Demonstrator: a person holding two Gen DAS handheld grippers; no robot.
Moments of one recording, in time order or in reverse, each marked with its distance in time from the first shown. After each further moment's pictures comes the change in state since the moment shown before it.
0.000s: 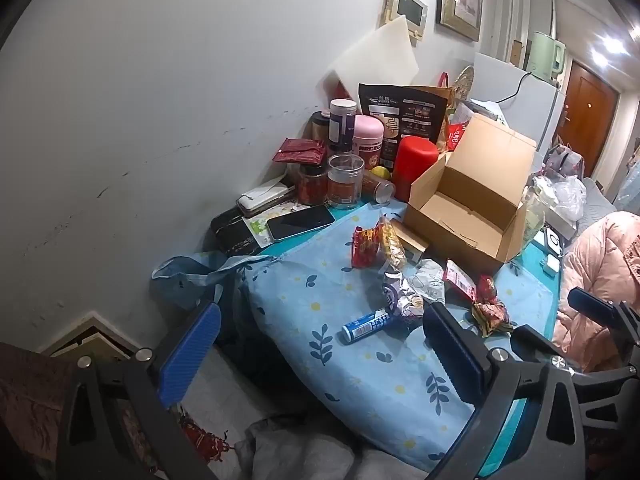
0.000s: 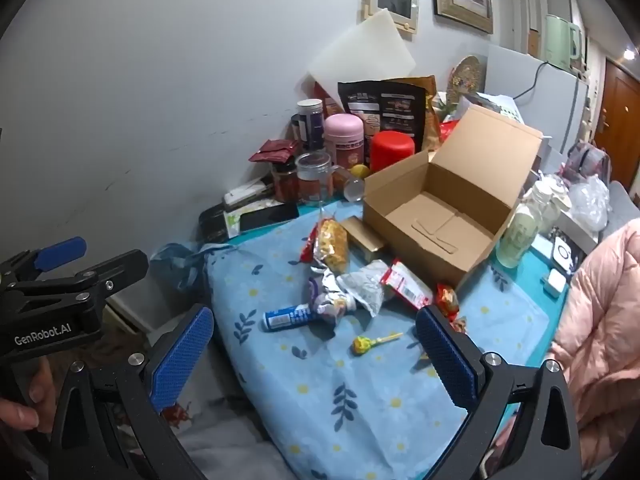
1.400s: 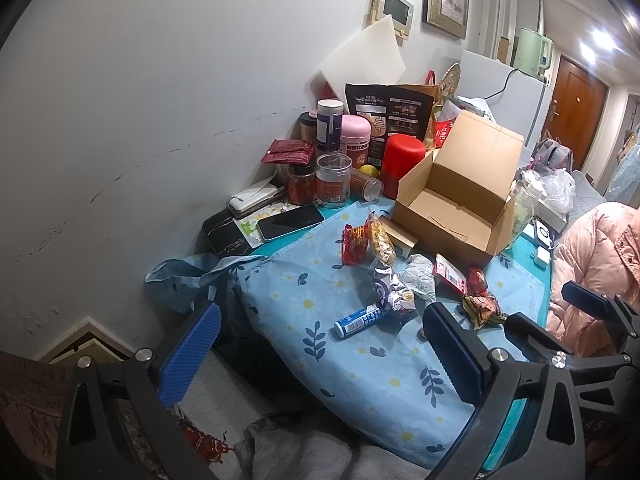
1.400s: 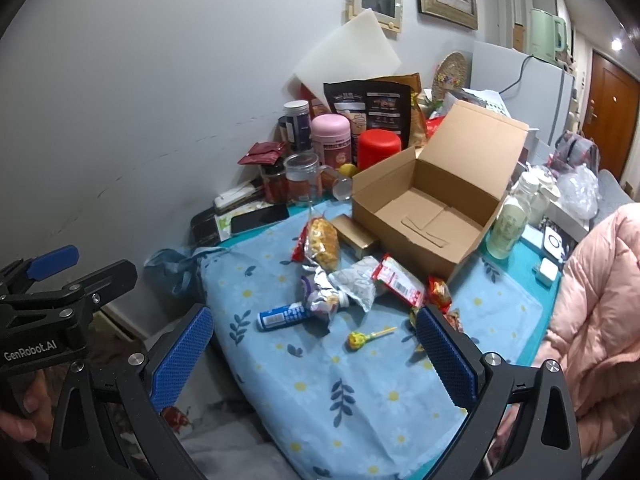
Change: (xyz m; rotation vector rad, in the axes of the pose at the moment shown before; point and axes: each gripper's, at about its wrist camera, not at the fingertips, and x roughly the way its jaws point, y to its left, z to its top) left arm -0.008 -0.004 -0.007 0.029 -0.017 -0.037; right arm -0.006 -0.004 -0.006 0.020 -0.007 -0.022
